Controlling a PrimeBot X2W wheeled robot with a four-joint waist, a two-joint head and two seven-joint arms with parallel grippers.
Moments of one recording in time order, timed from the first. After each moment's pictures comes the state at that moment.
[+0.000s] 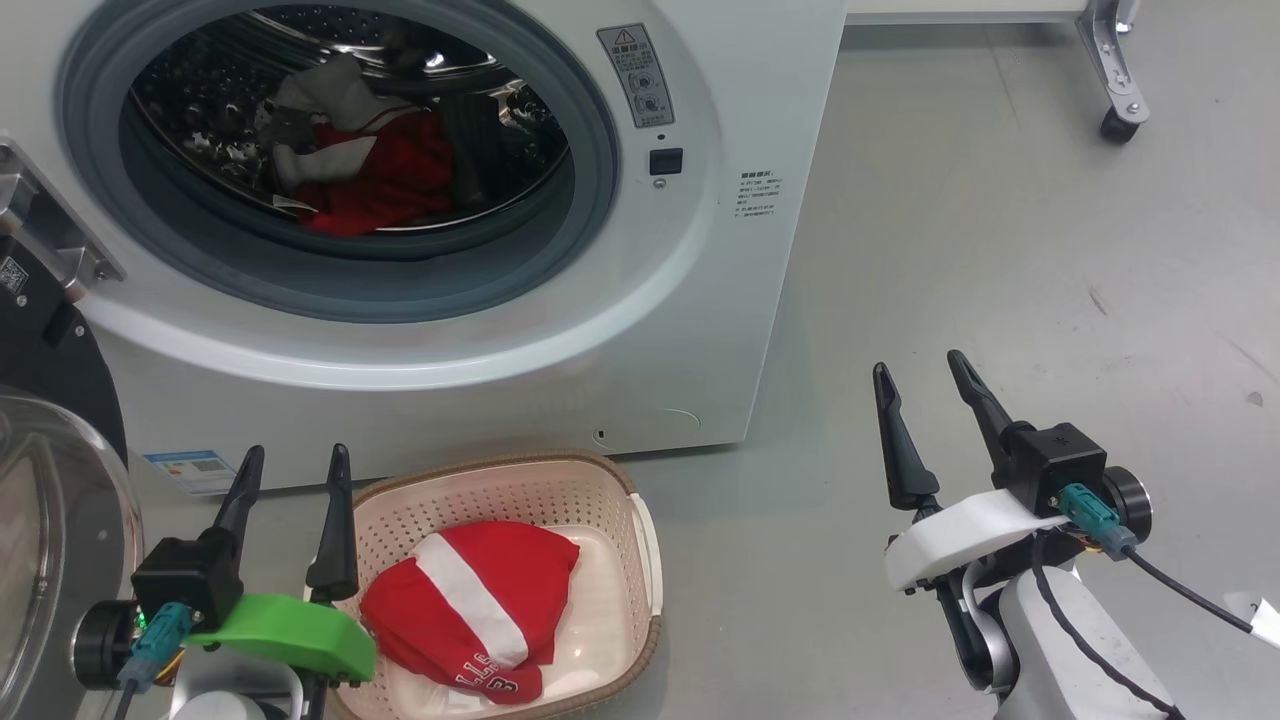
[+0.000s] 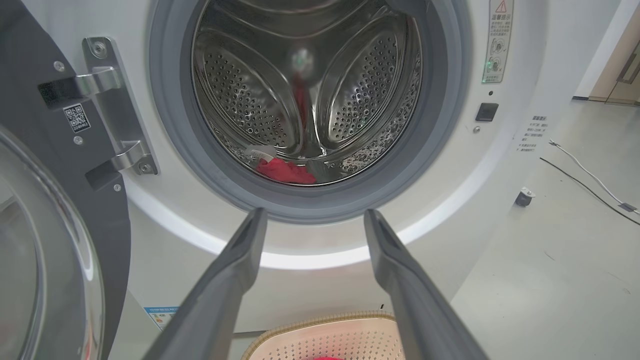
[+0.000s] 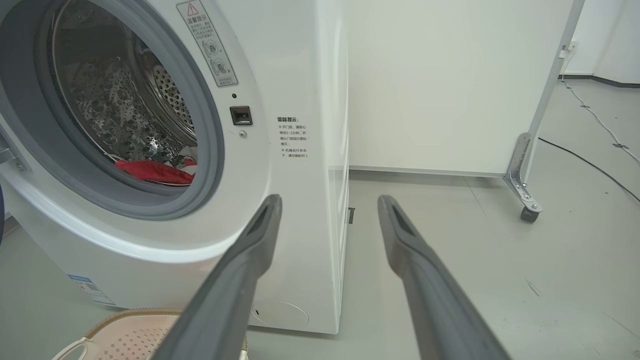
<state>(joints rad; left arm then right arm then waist) -0.06 0.12 -0.16 0.15 -0.37 0.07 -0.18 -0.21 -0.06 0.27 0.33 0.28 -0.05 -0.26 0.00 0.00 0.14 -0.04</state>
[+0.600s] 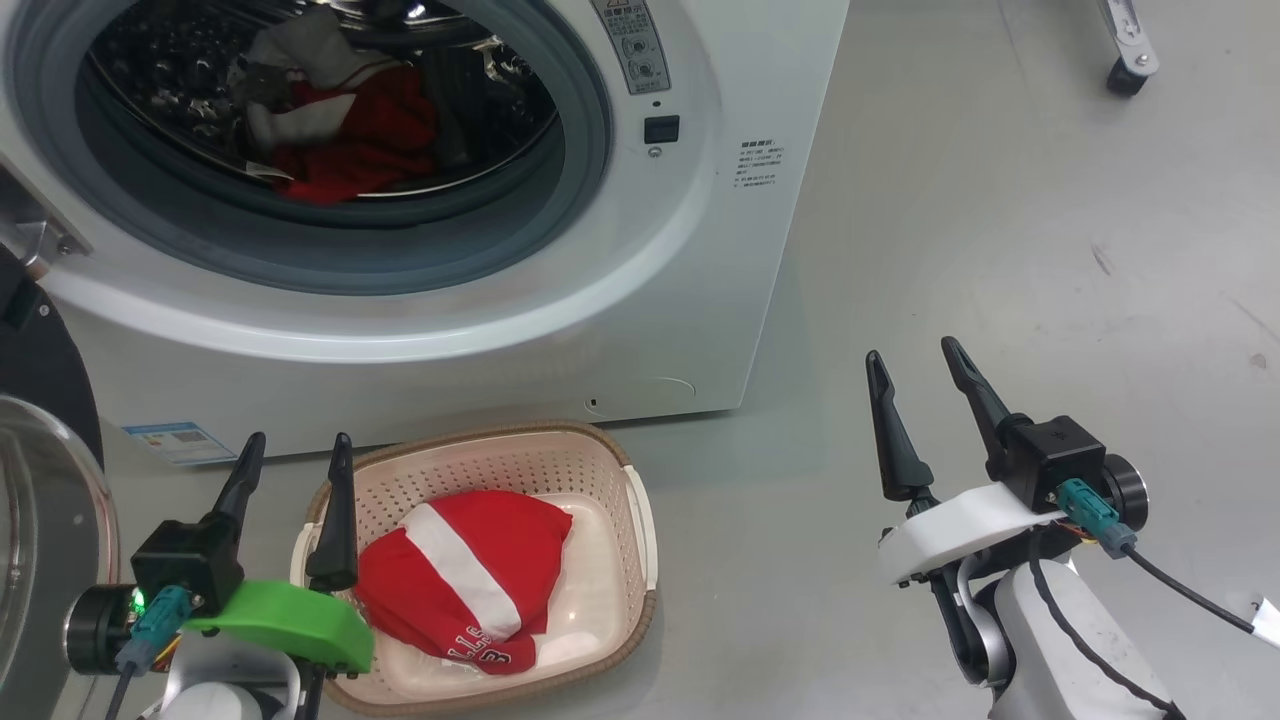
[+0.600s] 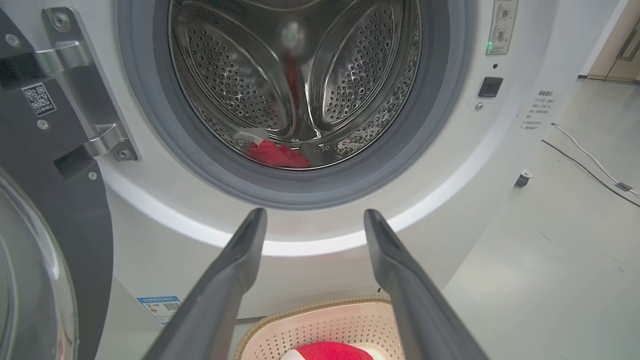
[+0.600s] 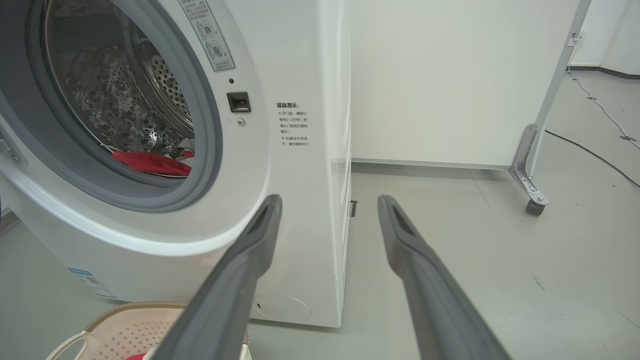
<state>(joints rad) -0.06 0.14 -0.17 0.09 -0.36 0.08 -0.11 -0.21 -0.06 0.28 0.29 0.28 -0.05 -0.26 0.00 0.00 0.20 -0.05</state>
